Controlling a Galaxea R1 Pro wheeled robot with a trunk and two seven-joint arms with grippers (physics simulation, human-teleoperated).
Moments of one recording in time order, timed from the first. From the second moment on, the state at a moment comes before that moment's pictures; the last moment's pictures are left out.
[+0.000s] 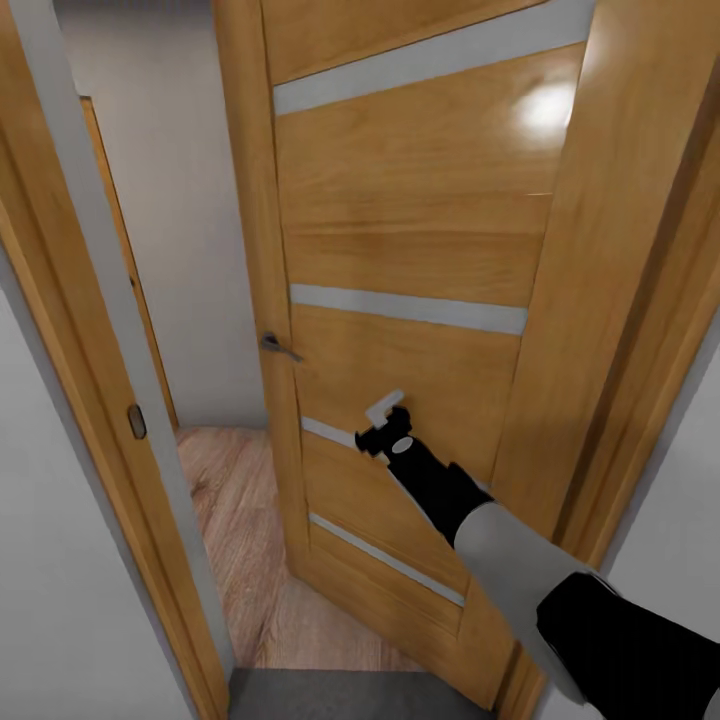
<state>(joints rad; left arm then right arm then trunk) 0.00 -0.02 0.01 -0.04 0.05 0.00 0.00 -1.02 0.17 0.54 -0.57 0.11 0.29 -0.07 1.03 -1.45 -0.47</state>
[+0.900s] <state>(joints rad) 0.00 -0.02 0.01 -0.04 0.05 -0.01 0.00 -1.02 0.17 0.54 -0.65 0.01 0.34 -0.04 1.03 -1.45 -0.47</state>
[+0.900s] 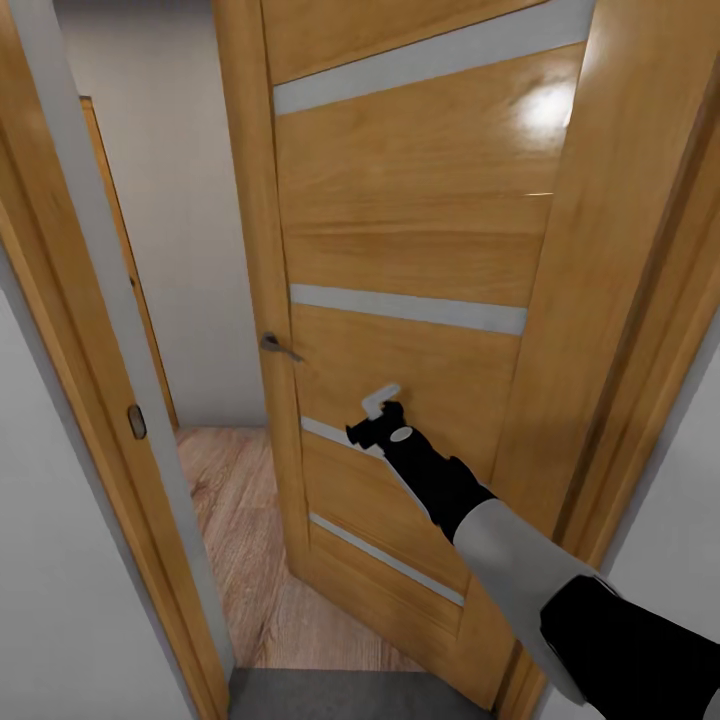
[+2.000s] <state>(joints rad) 0.00 -0.02 0.01 -0.04 0.05 0.00 0.00 -1.02 0.17 0.54 -0.60 0.02 0.33 -0.15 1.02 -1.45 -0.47</state>
